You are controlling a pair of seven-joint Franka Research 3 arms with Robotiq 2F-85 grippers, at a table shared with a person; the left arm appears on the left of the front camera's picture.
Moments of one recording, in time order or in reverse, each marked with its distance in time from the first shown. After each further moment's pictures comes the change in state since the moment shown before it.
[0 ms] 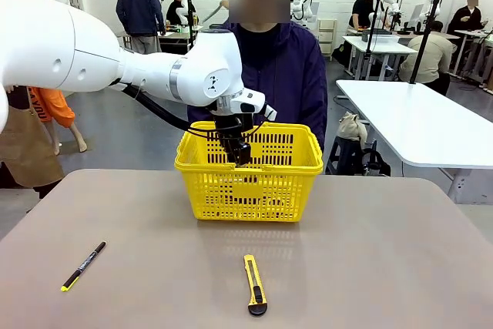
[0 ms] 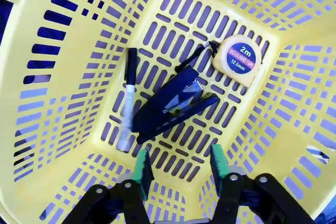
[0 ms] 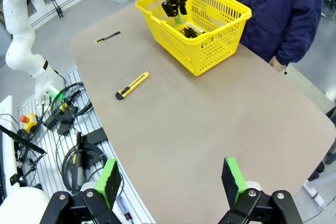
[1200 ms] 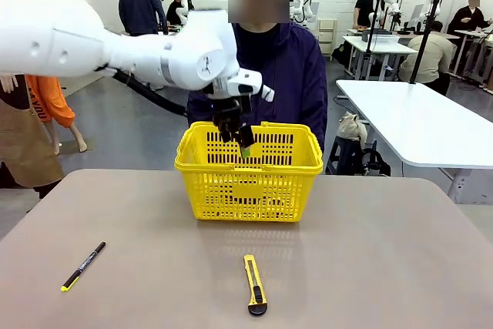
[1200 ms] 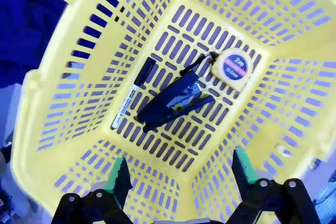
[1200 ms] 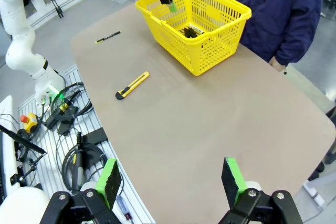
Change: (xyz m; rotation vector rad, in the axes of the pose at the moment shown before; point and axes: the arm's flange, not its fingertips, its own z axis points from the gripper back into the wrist) left arm -0.006 -0.008 0.064 0.024 -0.066 0.072; right arm 0.000 0.000 0.000 0.001 0.000 0.000
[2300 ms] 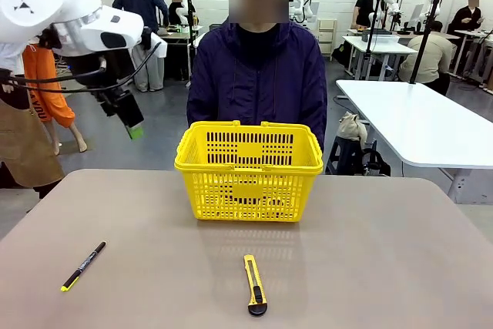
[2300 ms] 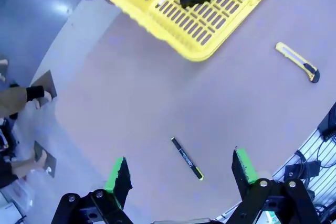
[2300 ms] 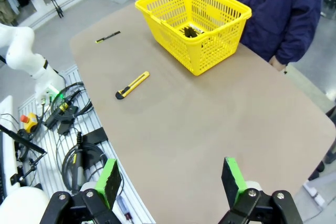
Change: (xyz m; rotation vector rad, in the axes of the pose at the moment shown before) left arm -0.232 -0.039 0.169 0.190 -0.033 0.162; right arm 0.000 0.000 0.000 0.000 0.001 -0.001
